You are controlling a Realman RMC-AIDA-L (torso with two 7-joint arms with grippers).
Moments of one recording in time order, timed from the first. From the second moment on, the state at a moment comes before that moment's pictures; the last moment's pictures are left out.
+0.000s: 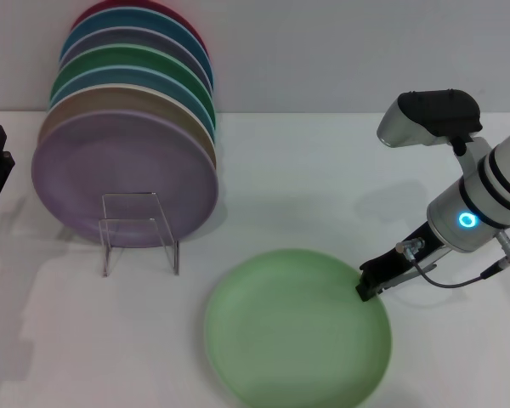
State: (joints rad) left arm -0.28 -2.07 -1.16 -0.26 2.64 1.43 0.07; right arm 0.79 2.05 1.83 0.85 -2.50 1.39 -0.35
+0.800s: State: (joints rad) left arm -0.28 -2.06 -1.16 -0.36 2.64 1.47 0.06; right arm 0.43 2.08 1.83 1.39 -2.21 1.27 -0.65
